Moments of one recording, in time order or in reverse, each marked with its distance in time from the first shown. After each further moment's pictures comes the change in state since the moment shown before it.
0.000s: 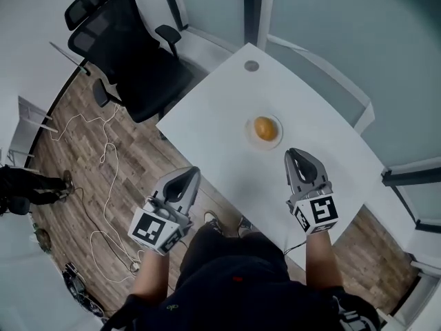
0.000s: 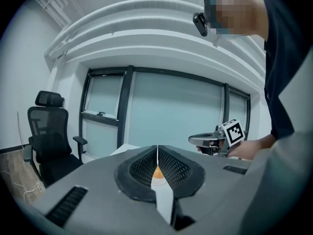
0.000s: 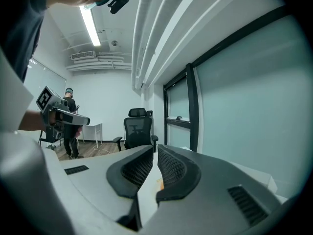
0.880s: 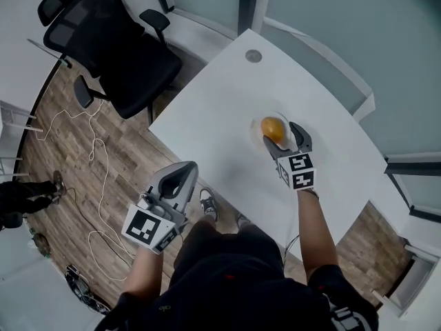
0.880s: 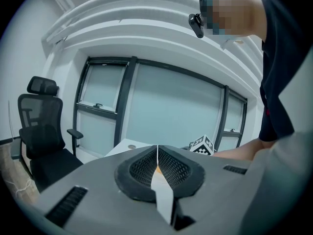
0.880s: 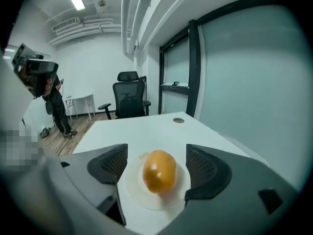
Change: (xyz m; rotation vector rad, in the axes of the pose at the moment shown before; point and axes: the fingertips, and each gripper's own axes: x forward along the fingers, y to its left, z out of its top) left arm 0.048 0.092 -0.023 -0.042 0.055 -0.078; right arm 0.166 -0.041 -0.147 -0.003 0.382 -0.056
